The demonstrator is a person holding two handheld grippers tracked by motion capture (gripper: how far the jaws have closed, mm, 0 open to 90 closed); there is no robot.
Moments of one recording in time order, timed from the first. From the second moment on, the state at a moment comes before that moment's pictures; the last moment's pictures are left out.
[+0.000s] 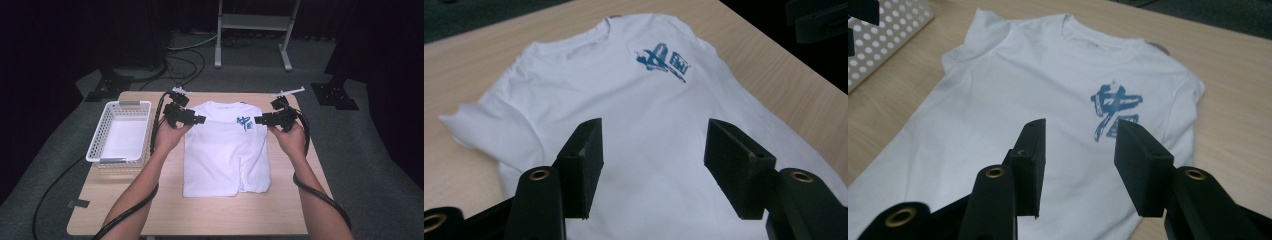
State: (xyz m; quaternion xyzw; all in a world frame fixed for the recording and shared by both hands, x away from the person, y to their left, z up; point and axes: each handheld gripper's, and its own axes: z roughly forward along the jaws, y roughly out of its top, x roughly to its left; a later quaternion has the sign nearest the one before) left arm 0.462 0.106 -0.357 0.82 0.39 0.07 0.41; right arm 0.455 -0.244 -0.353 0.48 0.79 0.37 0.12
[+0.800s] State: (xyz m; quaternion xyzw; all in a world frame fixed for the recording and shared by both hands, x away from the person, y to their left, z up) left arm 0.387 0.101 -0.431 0.83 0.39 0.03 0.40; right arm 0.382 -0.248 -0.428 0.50 0.78 0.37 0.08
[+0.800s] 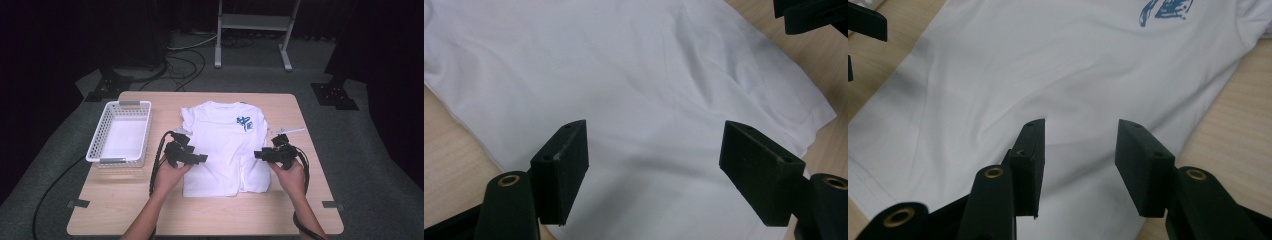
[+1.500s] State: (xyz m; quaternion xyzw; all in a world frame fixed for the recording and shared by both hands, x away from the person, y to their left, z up) left arm 0.336 0.090 -0.452 0.86 0.36 0.03 0.36; right arm 0.336 -0.243 -0.454 0.47 0.81 0.34 0.06
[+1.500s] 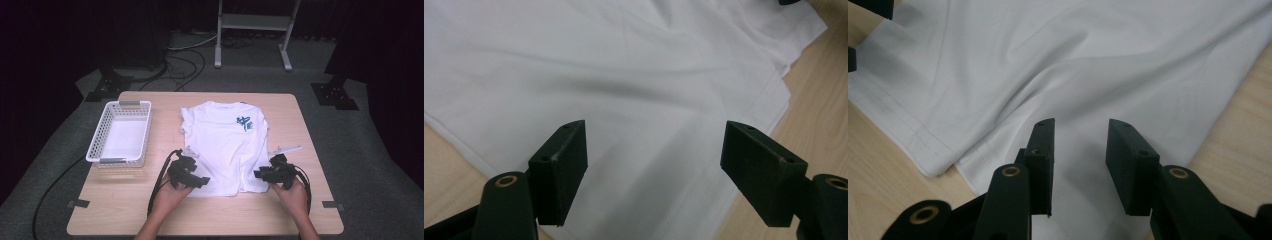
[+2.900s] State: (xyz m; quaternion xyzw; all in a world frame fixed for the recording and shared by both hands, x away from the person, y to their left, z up) left arm 0.295 0.122 -0.461 0.88 0.34 0.01 0.33; right arm 0.284 -0.280 -0.468 0.44 0.83 0.35 0.02
